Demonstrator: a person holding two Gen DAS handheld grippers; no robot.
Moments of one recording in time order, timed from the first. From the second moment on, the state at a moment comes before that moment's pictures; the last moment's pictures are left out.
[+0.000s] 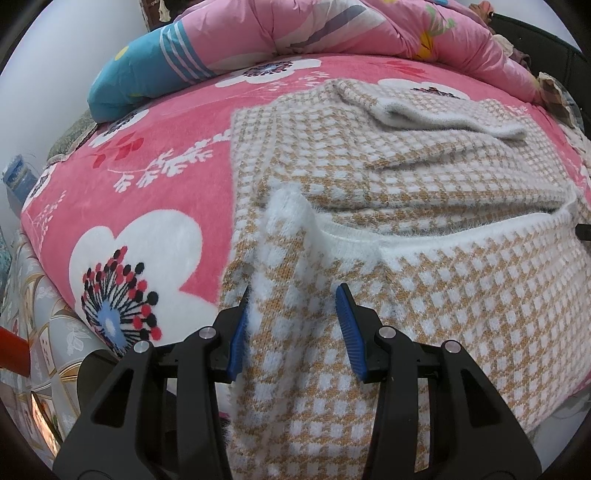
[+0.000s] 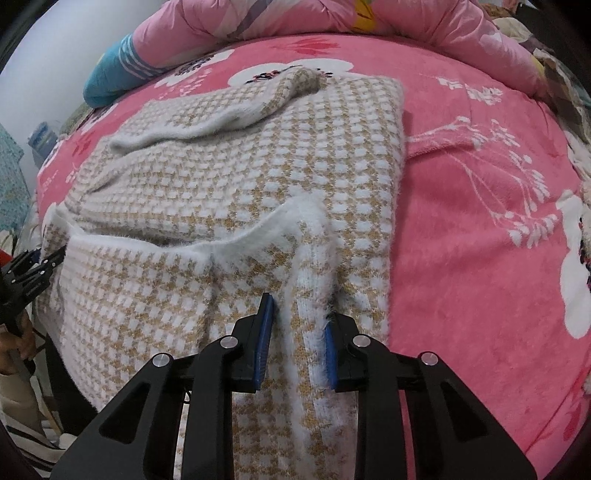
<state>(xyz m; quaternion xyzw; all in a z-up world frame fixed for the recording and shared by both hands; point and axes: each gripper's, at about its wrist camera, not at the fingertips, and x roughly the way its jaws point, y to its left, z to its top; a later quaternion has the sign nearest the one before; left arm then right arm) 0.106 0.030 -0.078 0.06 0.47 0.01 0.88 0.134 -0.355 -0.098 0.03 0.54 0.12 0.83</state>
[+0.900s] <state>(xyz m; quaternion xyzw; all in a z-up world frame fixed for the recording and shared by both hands) 0.084 0.023 -0.059 0.07 0.42 0.02 0.90 0.097 -0.332 -0.059 -0.06 0.47 0.09 0.88</state>
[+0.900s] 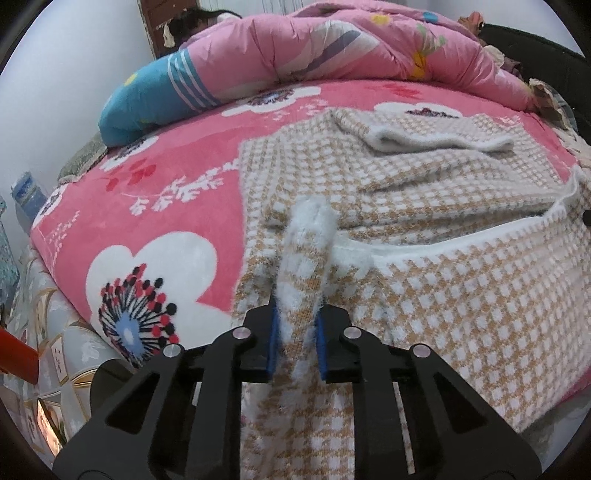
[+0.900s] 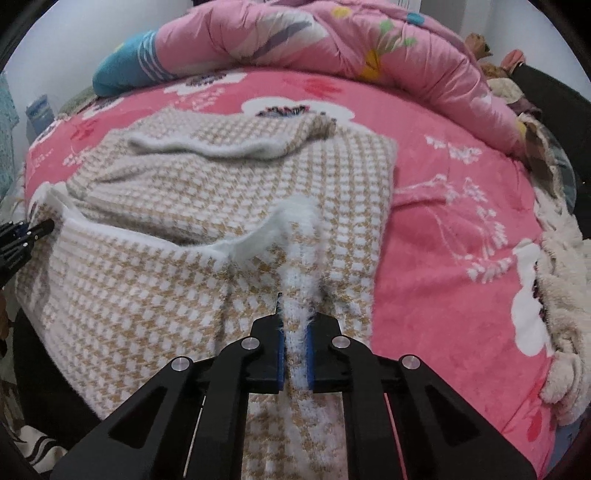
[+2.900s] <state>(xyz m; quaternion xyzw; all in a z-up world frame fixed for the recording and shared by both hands) 0.321 0.134 -0.051 -0.18 0.43 -0.02 0.88 0.337 -0.460 -0.120 0.41 0.44 0.12 0.79</state>
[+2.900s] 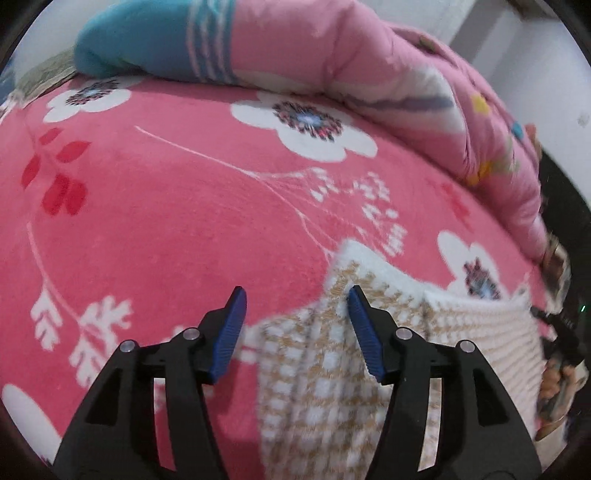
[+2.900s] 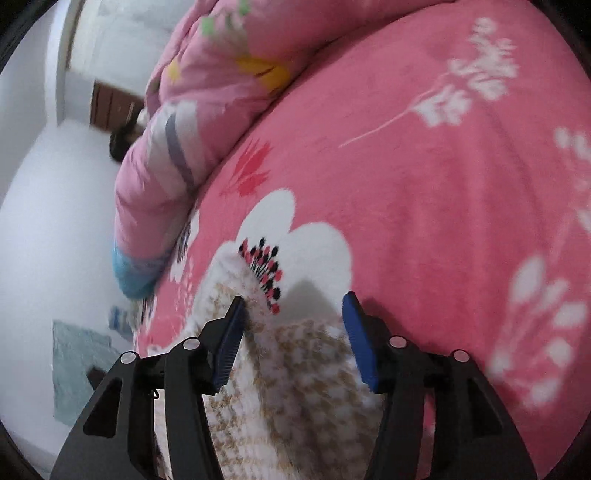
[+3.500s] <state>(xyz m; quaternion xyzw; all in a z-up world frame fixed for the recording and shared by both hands) 0.092 0.064 0.051 -0.07 0.34 -0.04 0.94 0.119 -0.338 0.004 0.12 0.40 0.12 0.90</state>
